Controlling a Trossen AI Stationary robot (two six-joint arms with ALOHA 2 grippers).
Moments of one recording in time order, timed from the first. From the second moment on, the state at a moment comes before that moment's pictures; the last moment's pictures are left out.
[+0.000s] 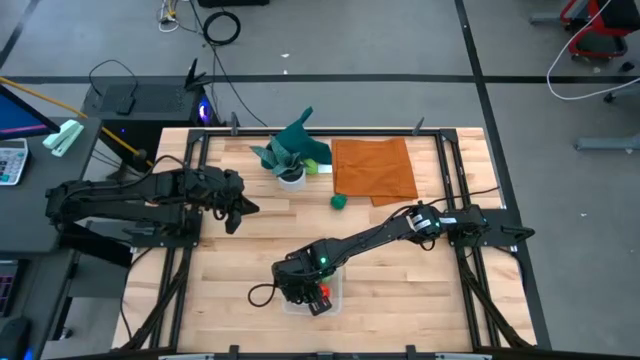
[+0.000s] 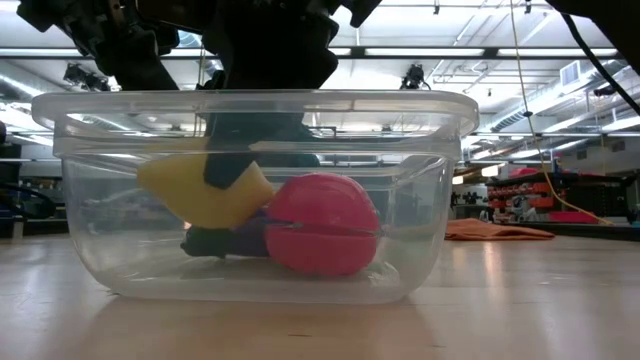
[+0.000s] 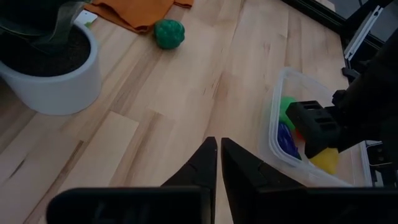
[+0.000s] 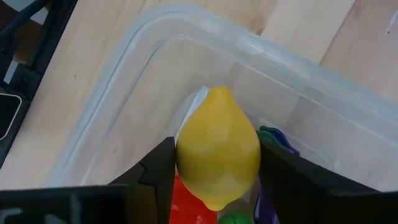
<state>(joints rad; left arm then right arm) 0.12 0.74 0.59 -0.47 0.09 -0.38 0.30 2.43 2.22 -0.97 -0.22 -0.14</state>
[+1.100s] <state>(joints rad) 0.12 0.74 0.59 -0.47 0.09 -0.38 0.30 2.43 2.22 -0.98 -0.24 -0.13</state>
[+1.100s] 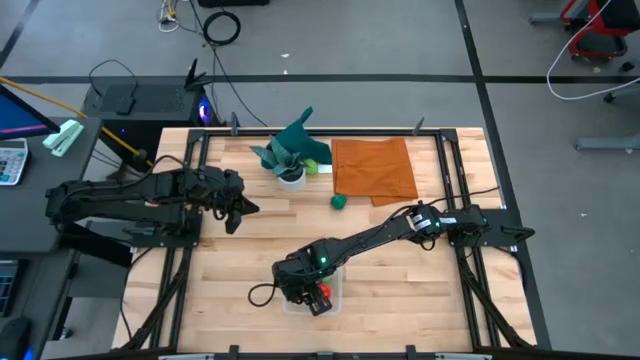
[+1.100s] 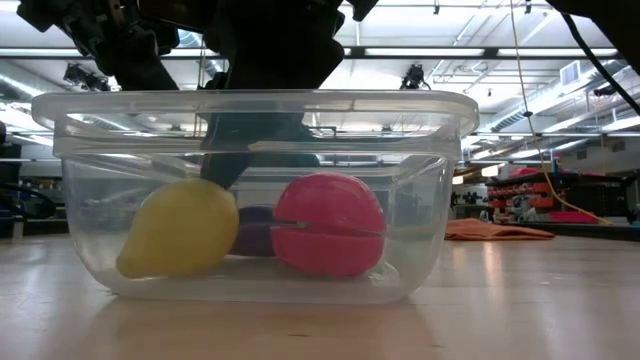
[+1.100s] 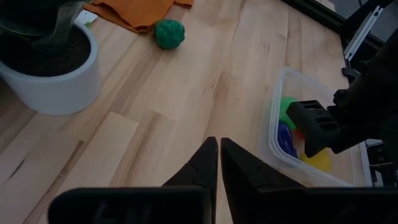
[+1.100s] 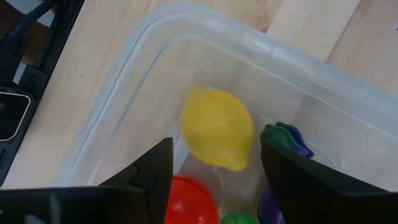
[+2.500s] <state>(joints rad) 0.13 0.74 0.59 -0.47 0.09 -0.38 0.01 1.74 1.67 -1.31 0.06 0.11</state>
